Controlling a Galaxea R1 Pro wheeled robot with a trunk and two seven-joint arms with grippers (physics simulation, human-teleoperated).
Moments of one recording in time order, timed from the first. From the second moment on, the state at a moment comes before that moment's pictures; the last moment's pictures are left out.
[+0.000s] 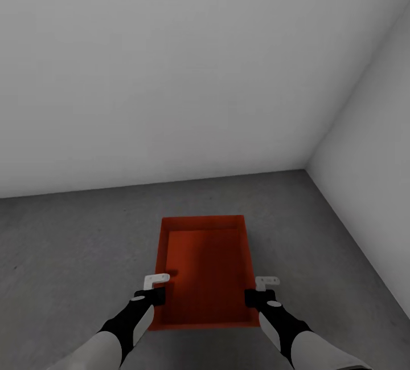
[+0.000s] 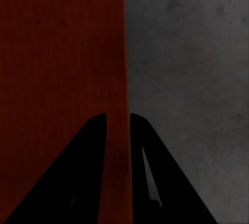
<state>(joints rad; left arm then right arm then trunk) -0.63 -0.10 -0.05 -0.32 0.13 0.11 0.18 -0.65 0.08 0.10 -0.22 -0.09 -0.02 -0.11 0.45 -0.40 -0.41</state>
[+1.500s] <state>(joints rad) -0.63 -0.10 -0.05 -0.33 0.13 0.11 0.18 -0.65 0.08 0.10 -0.23 -0.09 -0.02 -0.11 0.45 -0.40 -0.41</state>
